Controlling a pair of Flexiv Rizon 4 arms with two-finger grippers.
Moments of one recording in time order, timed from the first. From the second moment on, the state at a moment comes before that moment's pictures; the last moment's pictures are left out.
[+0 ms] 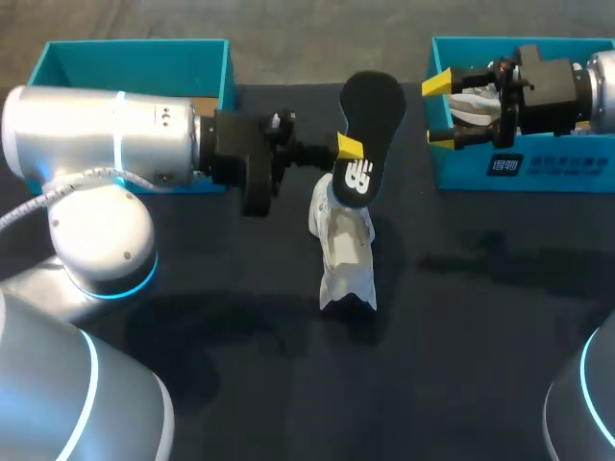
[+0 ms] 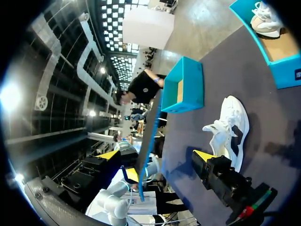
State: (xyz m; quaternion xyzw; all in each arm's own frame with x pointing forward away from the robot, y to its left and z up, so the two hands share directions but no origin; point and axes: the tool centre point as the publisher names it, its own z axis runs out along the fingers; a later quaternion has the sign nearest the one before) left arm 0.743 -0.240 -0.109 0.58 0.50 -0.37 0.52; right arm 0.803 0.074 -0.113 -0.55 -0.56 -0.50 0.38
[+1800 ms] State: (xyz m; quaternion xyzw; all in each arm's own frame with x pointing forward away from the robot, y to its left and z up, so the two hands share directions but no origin) left arm 0.755 -0.279 -0.131 0.56 0.51 -0.36 0.54; right arm 0.793 0.098 -0.127 -0.53 -0.55 -0.49 0.42
